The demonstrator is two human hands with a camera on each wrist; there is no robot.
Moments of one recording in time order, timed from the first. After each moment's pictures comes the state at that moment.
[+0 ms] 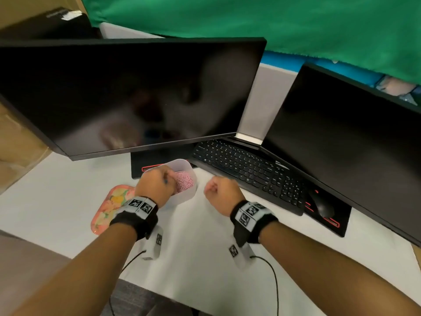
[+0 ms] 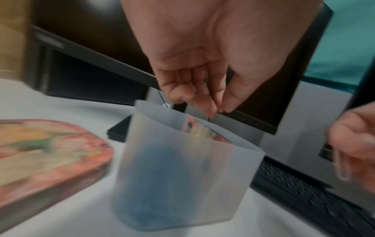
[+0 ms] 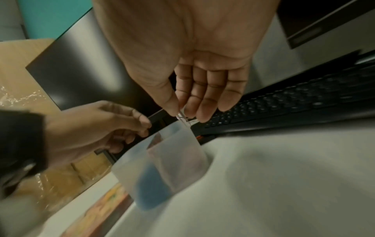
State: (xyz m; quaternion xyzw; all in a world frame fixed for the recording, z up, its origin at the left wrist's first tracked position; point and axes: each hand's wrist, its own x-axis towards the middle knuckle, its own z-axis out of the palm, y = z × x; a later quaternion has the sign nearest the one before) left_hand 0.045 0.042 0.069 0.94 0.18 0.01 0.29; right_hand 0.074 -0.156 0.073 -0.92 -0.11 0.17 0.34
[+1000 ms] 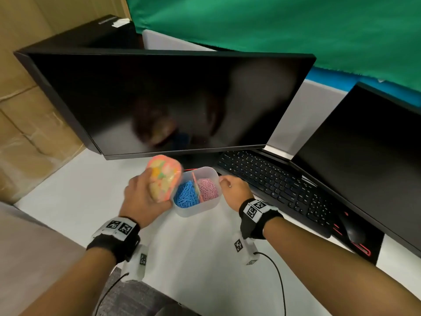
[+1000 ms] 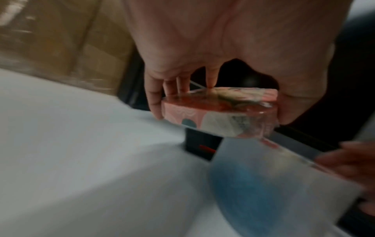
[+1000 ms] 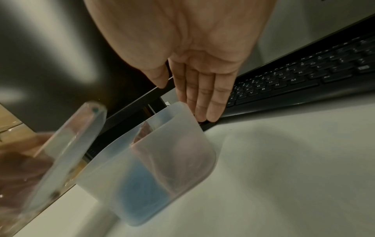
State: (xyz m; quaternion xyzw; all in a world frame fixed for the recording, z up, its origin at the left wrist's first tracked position) left_hand -0.012 0.127 0.056 0.90 0.26 0.02 0.36; right_hand 0.106 -0.104 0.062 -0.91 -0.10 0.17 0.35
